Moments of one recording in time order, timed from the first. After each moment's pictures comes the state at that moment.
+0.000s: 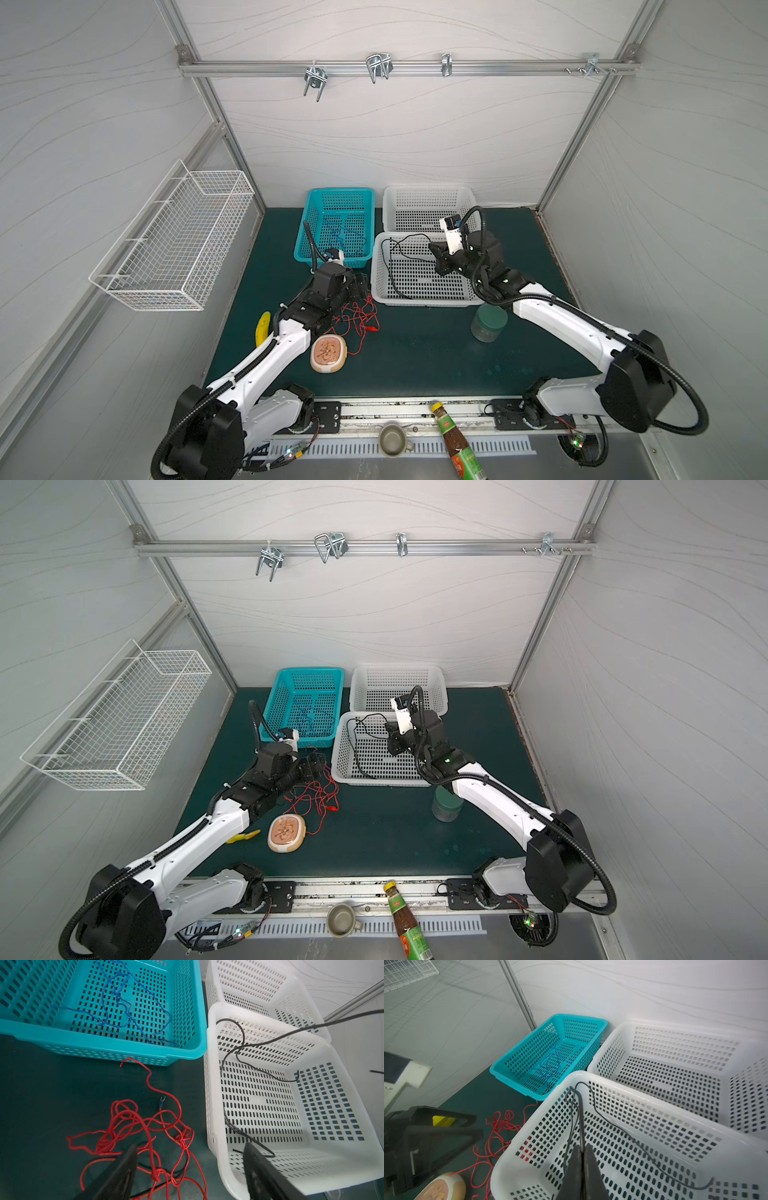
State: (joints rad) left arm -0.39 1.05 0.65 -0.21 -0.09 -0.50; right arm 0.65 1.35 0.98 0.02 -0.08 0.16
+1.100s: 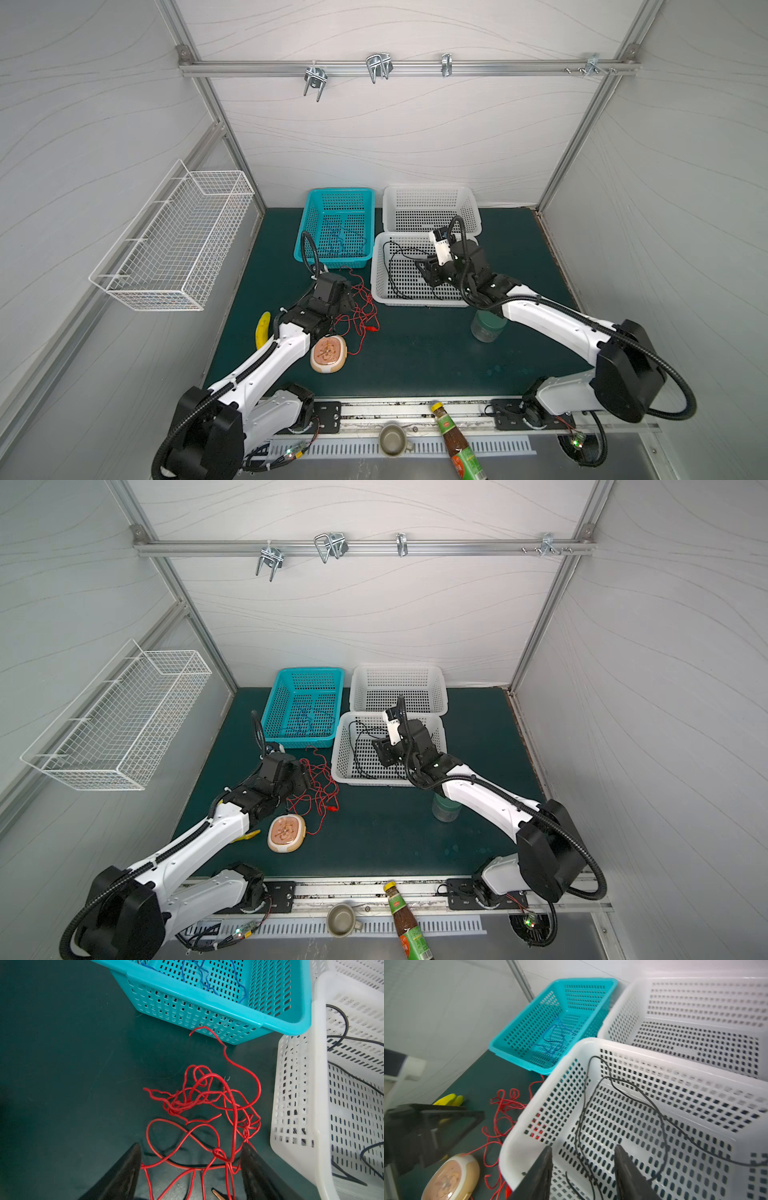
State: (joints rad) left arm -0.38 1.07 0.60 -0.38 -0.30 -0.64; right arm 0.75 1.39 0.96 0.00 -0.06 0.23
